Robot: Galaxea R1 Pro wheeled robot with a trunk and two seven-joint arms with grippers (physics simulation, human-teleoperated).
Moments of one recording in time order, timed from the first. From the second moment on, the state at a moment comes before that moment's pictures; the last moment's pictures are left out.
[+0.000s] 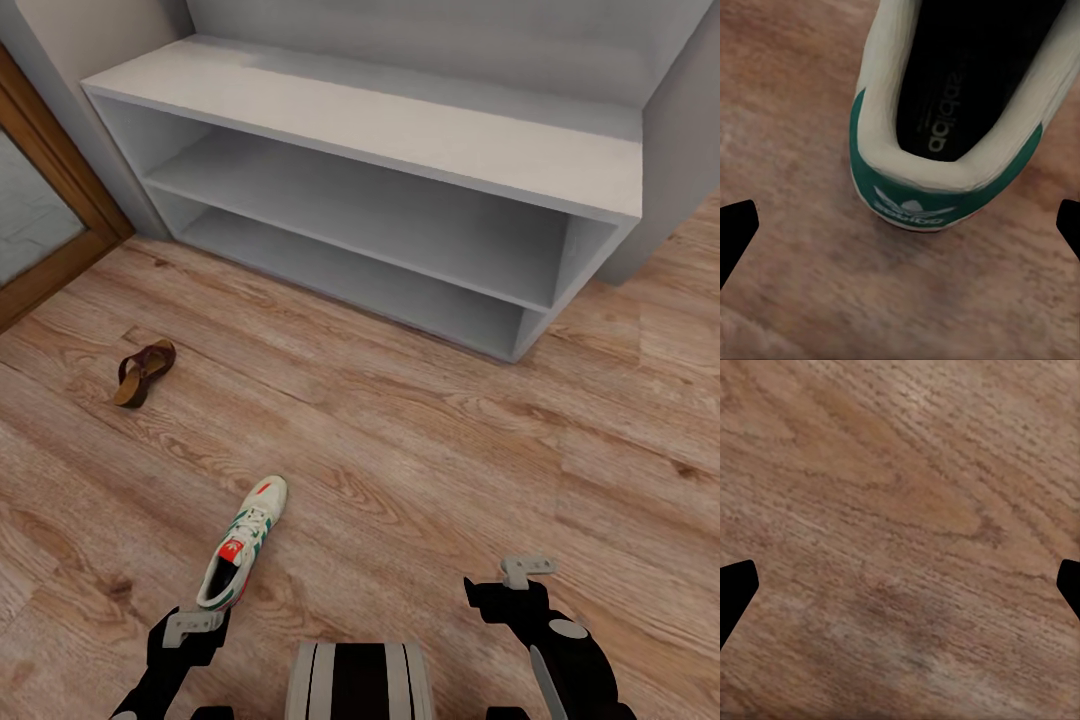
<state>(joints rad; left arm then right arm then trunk) -0.18 0.09 0.09 -0.80 -0.01 -0.24 -0.08 -0.10 0.00 0.00 -1.52 0.02 0.66 -0.01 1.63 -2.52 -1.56</state>
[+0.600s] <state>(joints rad) -0.18 0.09 0.08 -0.80 -0.01 -0.24 -0.08 -0.10 0.00 0.00 -1.52 0.02 0.66 -0.01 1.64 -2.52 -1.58</state>
